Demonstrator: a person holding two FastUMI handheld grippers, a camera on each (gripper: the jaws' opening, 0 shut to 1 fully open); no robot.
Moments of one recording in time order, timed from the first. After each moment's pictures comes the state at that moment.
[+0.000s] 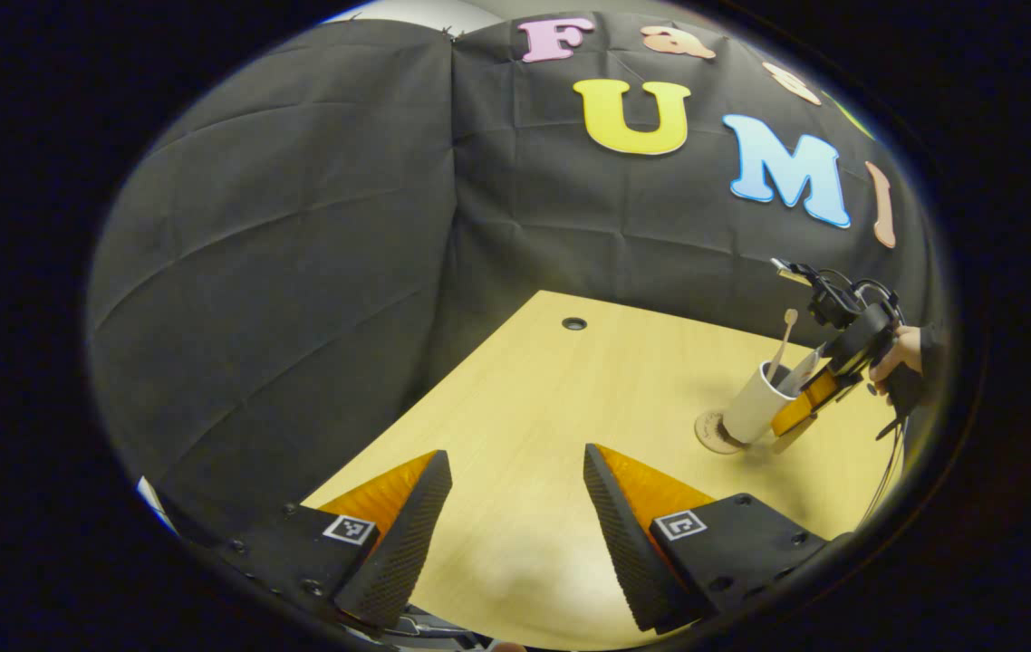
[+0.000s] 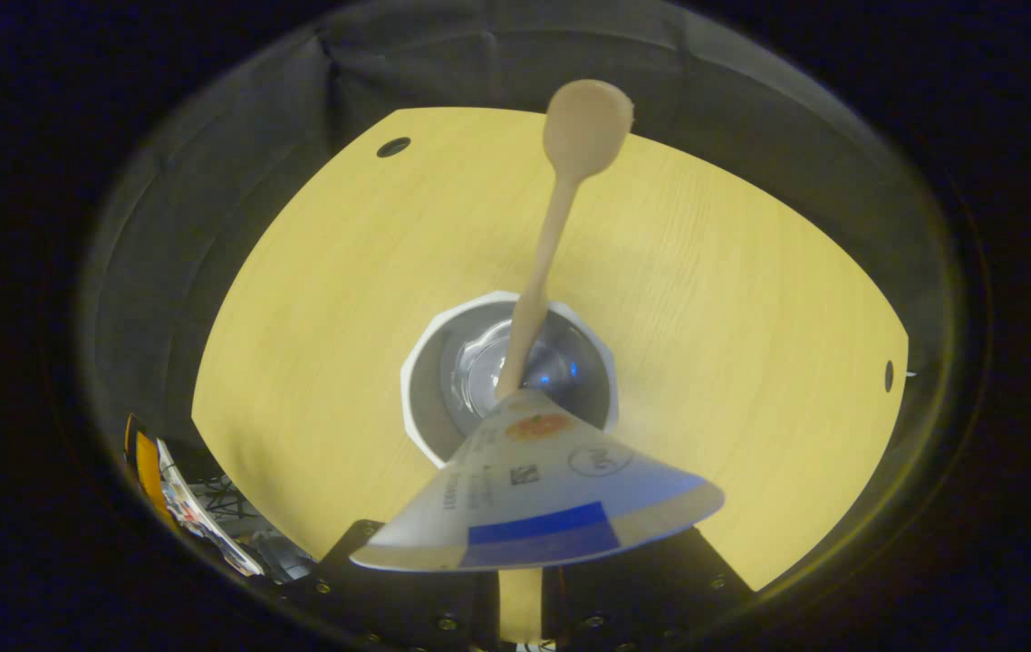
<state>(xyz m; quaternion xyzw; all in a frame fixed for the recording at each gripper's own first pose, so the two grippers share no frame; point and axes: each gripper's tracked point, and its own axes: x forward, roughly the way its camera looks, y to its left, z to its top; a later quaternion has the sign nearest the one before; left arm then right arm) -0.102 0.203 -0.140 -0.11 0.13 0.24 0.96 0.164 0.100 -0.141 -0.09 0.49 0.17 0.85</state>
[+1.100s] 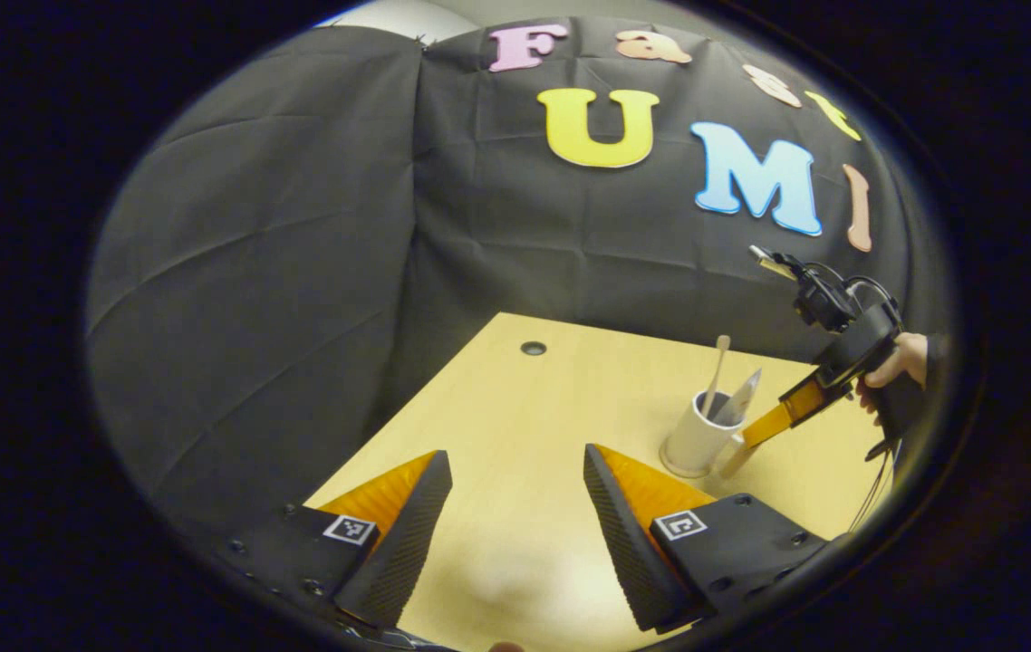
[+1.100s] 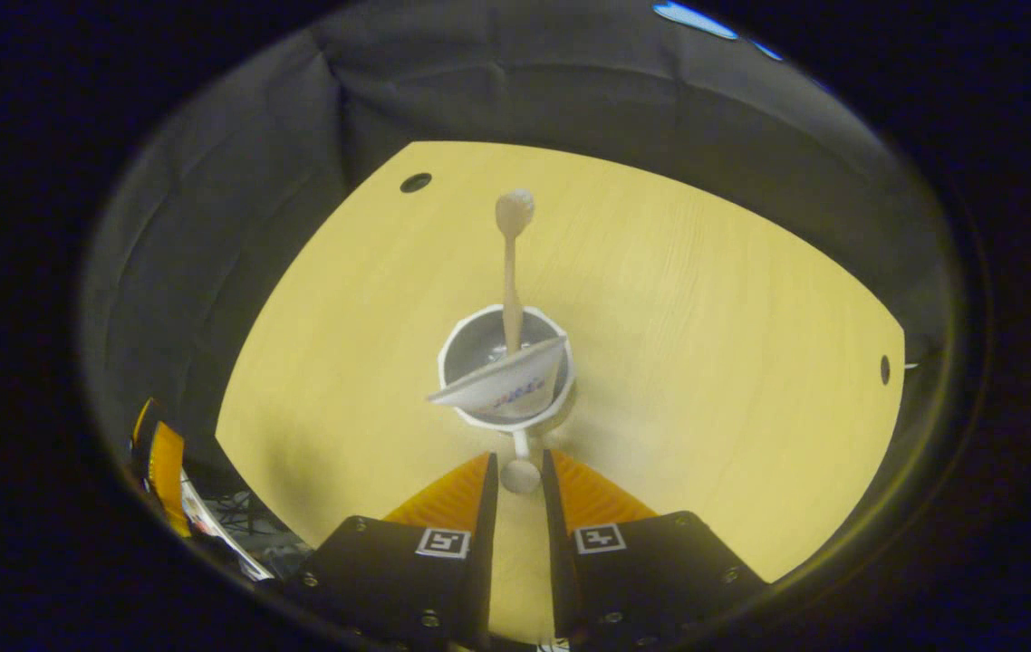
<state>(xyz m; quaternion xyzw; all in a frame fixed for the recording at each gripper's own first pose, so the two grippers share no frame) -0.048 0.169 -0.096 -0.09 0.09 0.16 0.98 0.130 0.105 -0.090 -0.05 0.44 0.17 0.88</state>
